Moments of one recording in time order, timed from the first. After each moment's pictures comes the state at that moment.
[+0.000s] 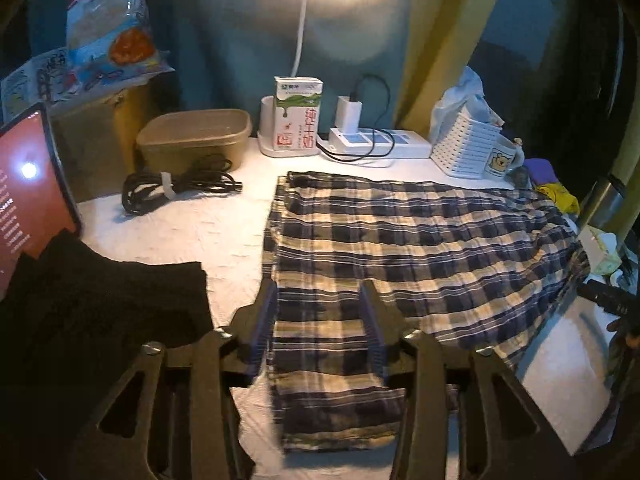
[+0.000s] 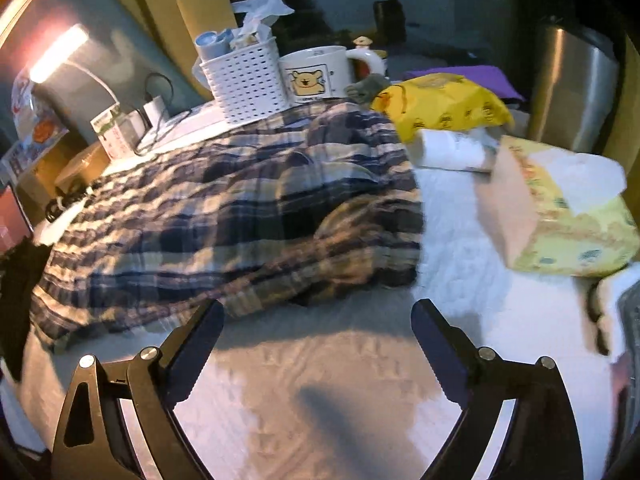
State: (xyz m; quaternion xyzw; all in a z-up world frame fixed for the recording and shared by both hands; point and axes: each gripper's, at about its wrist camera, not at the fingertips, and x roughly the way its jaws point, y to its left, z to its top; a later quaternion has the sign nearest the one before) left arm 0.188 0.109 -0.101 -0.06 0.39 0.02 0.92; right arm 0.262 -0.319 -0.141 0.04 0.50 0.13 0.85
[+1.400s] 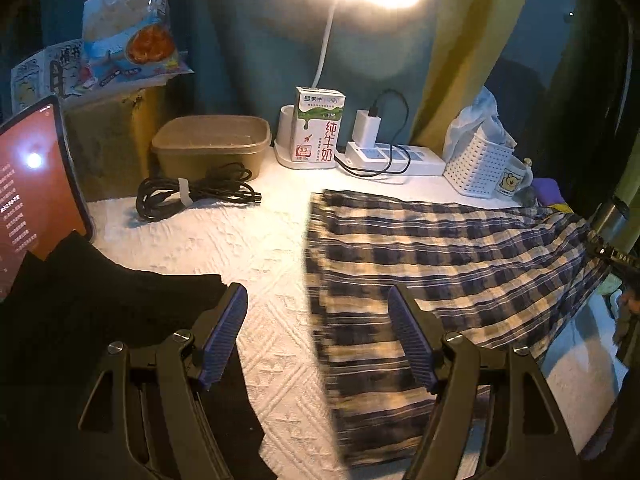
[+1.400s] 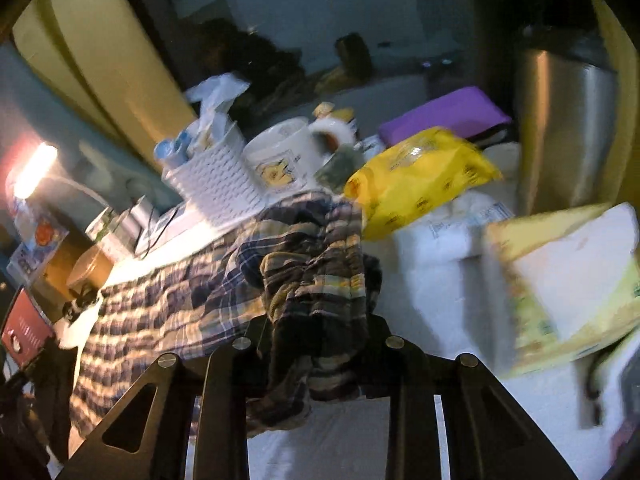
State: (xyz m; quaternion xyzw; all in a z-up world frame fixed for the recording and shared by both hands) left arm 0.191 0.132 -0.099 -0.08 0.38 0.03 0.92; right arm 0.320 -0.361 -0.109 0.14 0.44 0.10 0.88
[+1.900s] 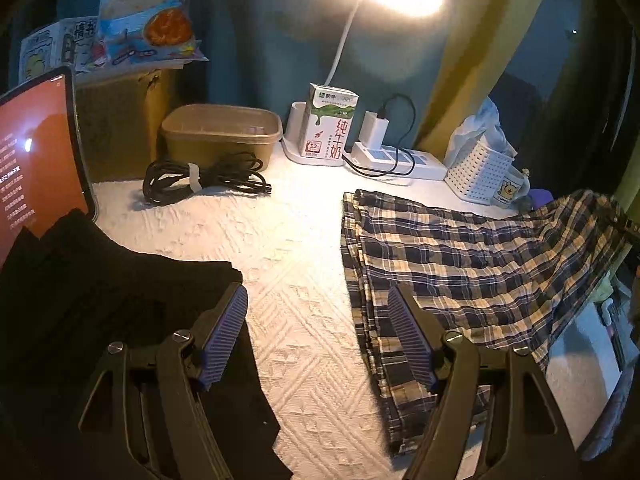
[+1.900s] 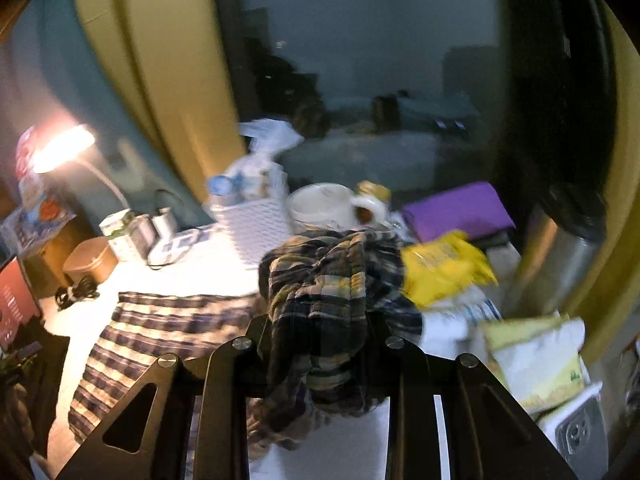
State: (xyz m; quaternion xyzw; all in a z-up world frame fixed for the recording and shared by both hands) left arm 0.180 0.152 -0.112 -0.11 0.37 0.02 0.92; right arm 0.317 -0.295 -0.025 0.03 0.38 0.11 0.92
